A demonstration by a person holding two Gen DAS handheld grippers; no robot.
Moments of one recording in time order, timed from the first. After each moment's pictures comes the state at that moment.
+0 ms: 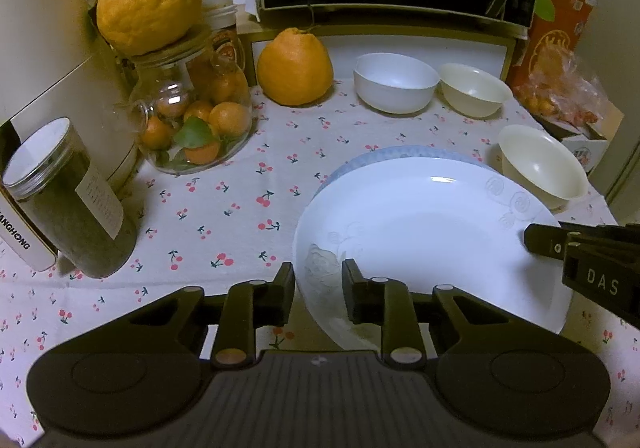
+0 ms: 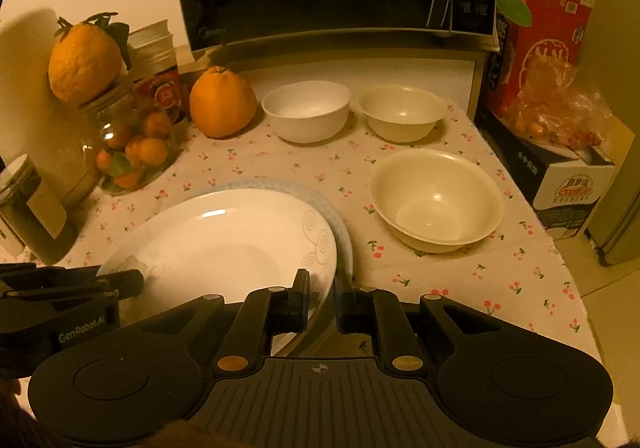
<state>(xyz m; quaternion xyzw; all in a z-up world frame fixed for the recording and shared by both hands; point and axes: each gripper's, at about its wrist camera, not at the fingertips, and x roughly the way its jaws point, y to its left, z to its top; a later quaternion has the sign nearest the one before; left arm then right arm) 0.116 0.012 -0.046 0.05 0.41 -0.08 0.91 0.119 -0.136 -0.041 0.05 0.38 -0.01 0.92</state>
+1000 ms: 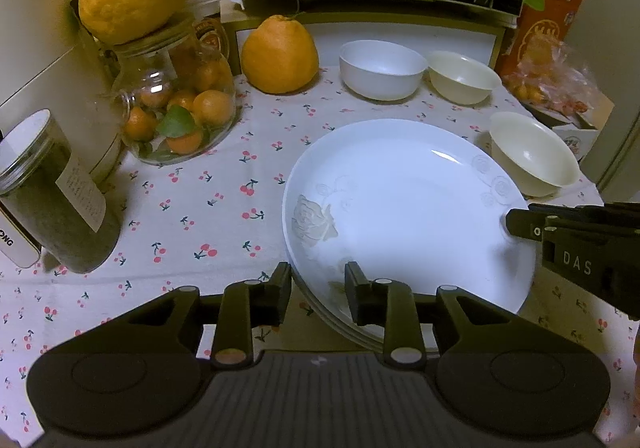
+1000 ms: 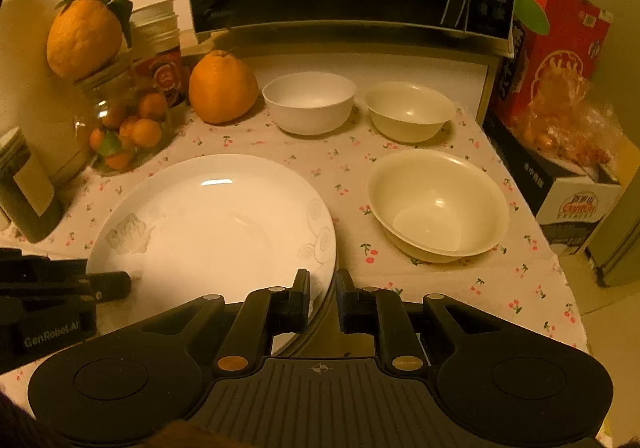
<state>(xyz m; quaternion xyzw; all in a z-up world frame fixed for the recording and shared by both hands) 0.118 0.011 -0.052 0.05 0.42 -0.10 0.90 0.132 -0.140 -0.054 0.02 0.39 0.02 0.92</state>
